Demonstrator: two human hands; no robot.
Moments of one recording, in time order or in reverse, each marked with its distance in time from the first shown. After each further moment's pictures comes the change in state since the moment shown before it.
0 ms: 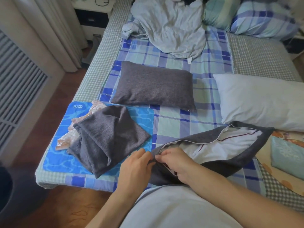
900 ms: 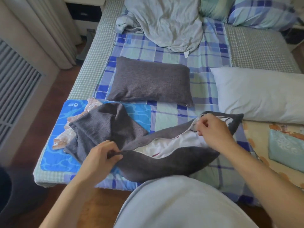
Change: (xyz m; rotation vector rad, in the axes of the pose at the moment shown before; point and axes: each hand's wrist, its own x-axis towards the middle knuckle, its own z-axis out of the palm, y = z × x) left_hand 0.018 -0.082 -0.058 -0.188 -0.252 -0.202; right_hand 0.013 -0.025 -0.124 -0.531 0.448 -0.292
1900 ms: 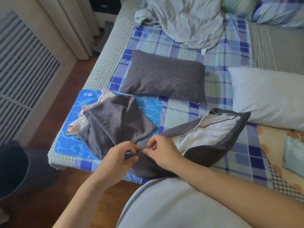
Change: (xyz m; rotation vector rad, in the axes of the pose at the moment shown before) left_hand -0.034 0.027 0.021 -0.220 -0.035 -0.072; right_hand -0.065 -0.074 0.124 0.093 -0.417 -0.268
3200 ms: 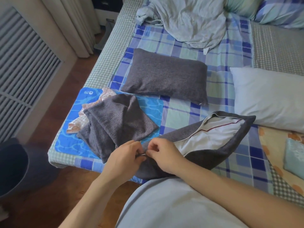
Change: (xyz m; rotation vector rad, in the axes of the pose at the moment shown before) left_hand 0.011 0.009 0.011 0.343 0.006 0.003; right_hand -0.005 0.000 0.000 0.003 -0.067 -0.055
